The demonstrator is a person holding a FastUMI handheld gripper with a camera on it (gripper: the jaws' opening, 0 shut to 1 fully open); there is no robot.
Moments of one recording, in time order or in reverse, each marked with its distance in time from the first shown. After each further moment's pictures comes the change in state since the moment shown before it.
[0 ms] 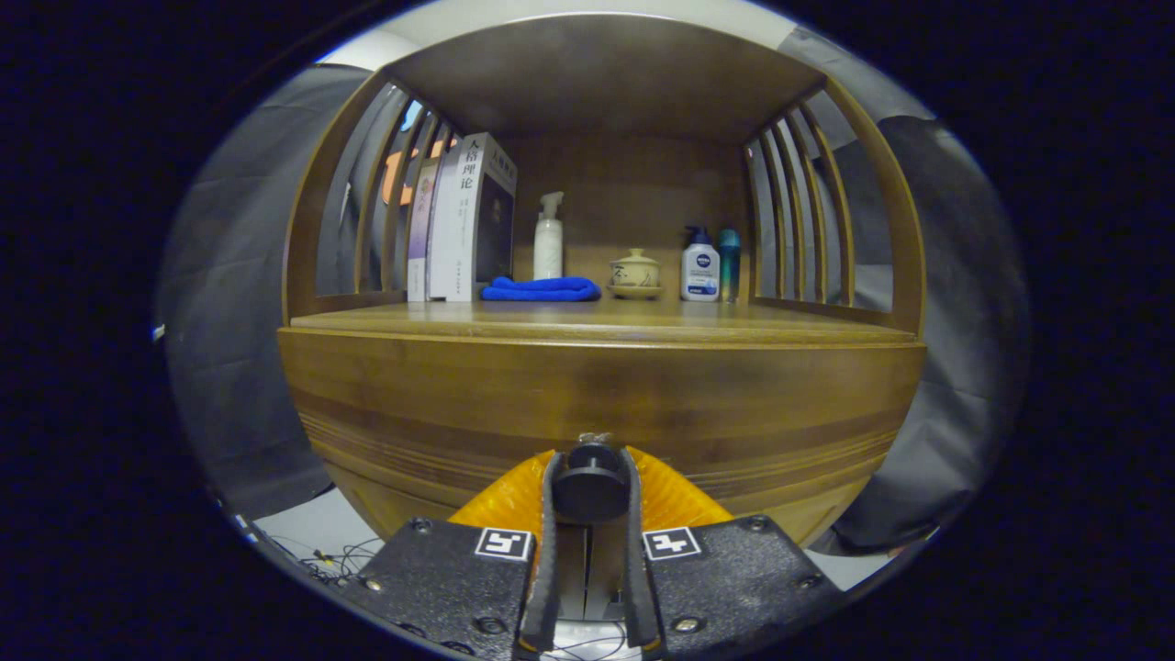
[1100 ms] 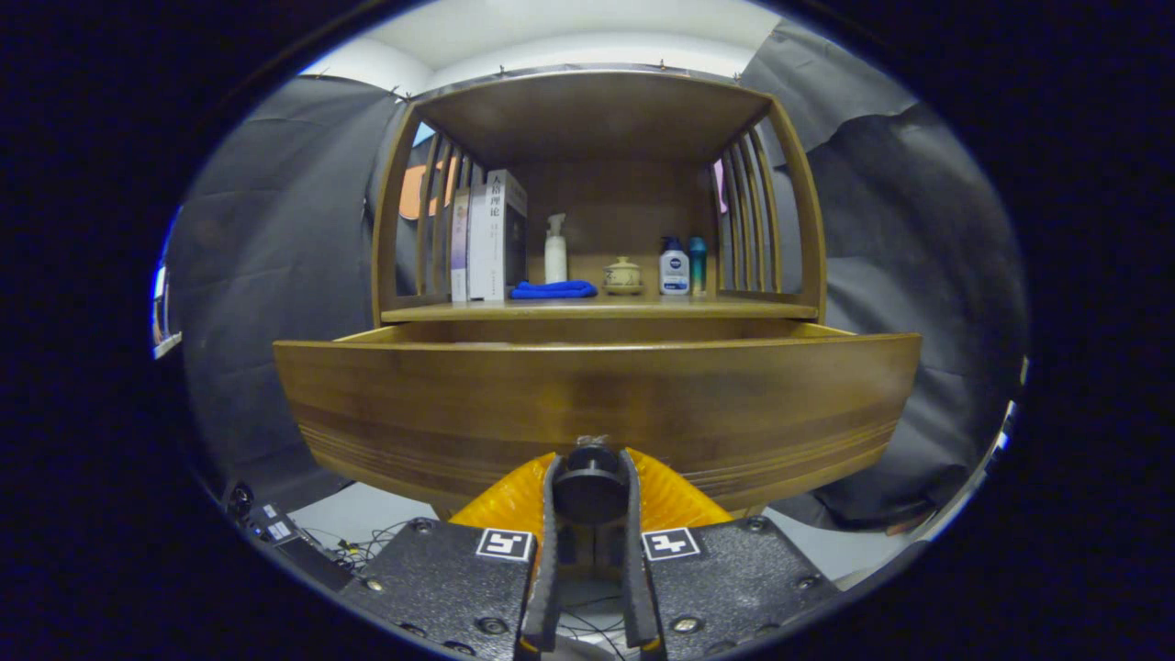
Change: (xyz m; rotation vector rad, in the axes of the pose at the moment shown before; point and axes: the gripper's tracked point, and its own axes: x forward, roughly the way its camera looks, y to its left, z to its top) arm -0.153 -0.003 -0.032 0.030 -0.008 0.006
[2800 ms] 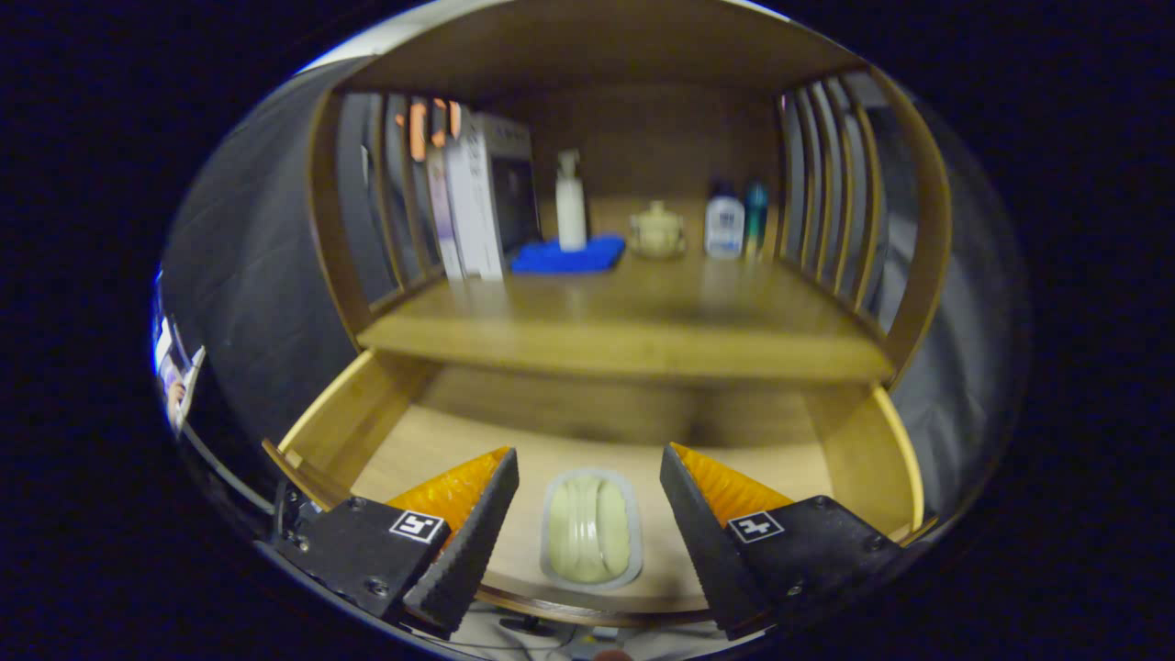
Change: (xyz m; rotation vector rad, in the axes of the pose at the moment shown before) arm 0.084 -0.014 0.070 0.044 0.554 0.157
